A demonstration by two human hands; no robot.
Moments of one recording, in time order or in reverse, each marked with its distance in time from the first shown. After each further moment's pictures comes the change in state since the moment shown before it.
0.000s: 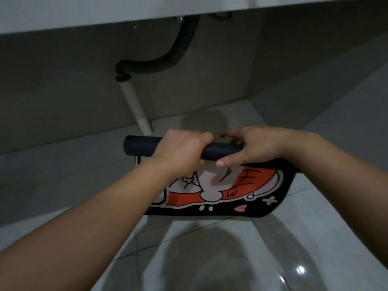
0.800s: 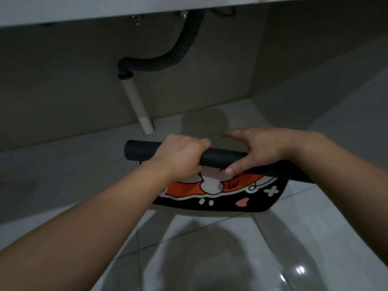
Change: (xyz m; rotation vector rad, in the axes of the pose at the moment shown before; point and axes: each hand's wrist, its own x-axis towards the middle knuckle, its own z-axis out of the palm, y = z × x) left_hand -0.007 -0.009 0.015 0.009 -0.066 0.016; right_hand 0.006 0.008 0.004 -0.138 -0.043 -0.011
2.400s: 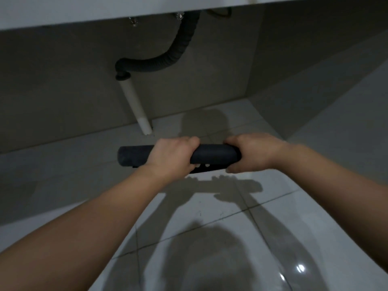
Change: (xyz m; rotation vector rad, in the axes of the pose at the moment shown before) left_hand -0.008 -0.008 0.020 0.031 0.037 -0.116; right_hand 0.009 0.004 0.028 -0.091 0.211 -0.103
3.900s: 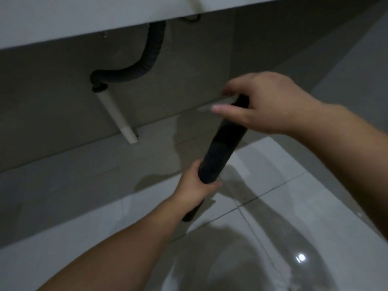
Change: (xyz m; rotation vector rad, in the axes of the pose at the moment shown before) left_hand 0.005 0.090 0.053 -1.207 -0.162 -0.513; right_hand -0.055 0.009 -0.086 -0.075 0.528 0.018
